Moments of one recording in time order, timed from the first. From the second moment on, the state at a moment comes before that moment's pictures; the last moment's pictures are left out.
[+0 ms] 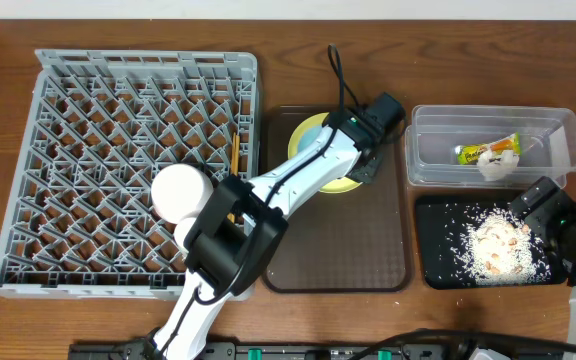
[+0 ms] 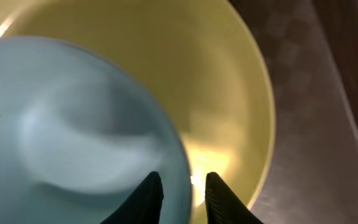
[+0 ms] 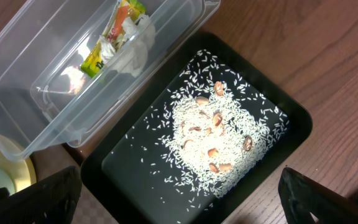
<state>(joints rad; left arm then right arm) -0.76 2.23 1.80 -0.88 -0.10 -0.30 -0.40 1.00 1.05 -1.10 0.03 0.46</state>
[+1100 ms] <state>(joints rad) -0.75 2.23 1.75 -0.91 -0.14 -0.29 -0.40 1.00 1.05 -1.10 0.03 0.46</state>
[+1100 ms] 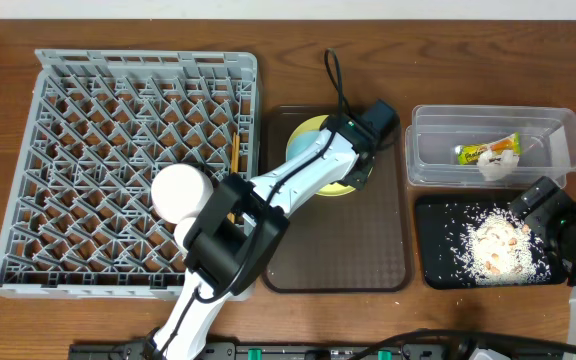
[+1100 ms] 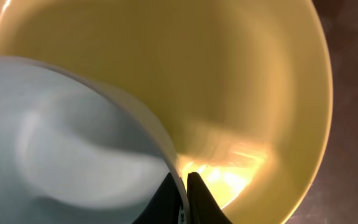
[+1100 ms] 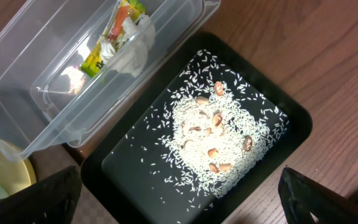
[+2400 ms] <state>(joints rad) 0.19 2.09 1.78 -1.01 1.15 -0.29 -0.40 1.00 1.05 -1.10 0.03 0.46</state>
